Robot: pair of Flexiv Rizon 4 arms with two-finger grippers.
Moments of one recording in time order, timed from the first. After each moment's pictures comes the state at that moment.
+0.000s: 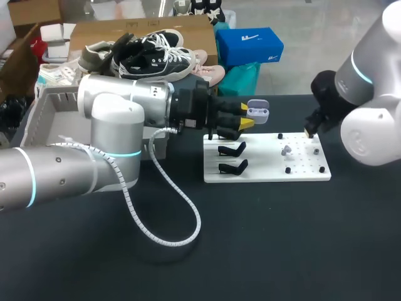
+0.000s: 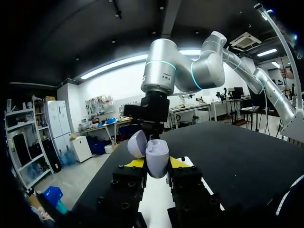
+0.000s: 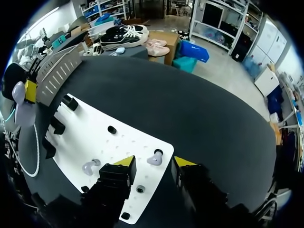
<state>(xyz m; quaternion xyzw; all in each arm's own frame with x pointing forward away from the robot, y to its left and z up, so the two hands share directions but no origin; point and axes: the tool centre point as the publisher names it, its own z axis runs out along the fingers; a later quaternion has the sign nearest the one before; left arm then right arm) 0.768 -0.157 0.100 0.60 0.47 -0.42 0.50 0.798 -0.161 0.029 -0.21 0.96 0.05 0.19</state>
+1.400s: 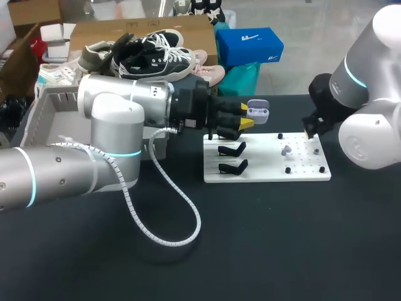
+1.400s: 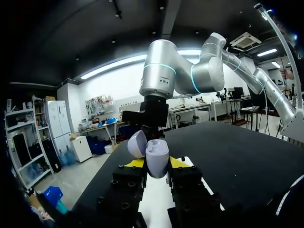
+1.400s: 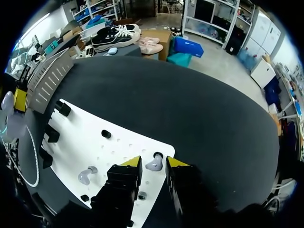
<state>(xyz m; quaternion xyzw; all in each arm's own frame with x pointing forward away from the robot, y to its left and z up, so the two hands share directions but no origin) 0.768 -0.157 0.099 0.60 0.47 -0.42 0.50 0.803 -0.158 0.018 -0.17 0.97 0.05 0.19</state>
